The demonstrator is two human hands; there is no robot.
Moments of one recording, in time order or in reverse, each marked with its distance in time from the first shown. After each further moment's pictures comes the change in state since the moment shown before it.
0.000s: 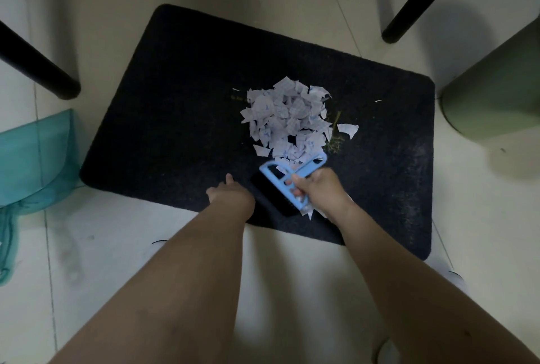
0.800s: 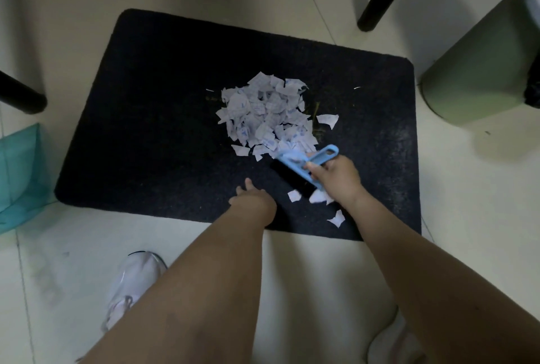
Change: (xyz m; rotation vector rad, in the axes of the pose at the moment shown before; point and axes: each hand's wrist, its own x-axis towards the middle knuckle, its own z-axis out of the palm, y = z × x) left_hand 0.015 0.082 -0.002 0.003 -0.082 0.090; right_hand 0.021 0.025 -0.065 -0.307 0.245 -0.059
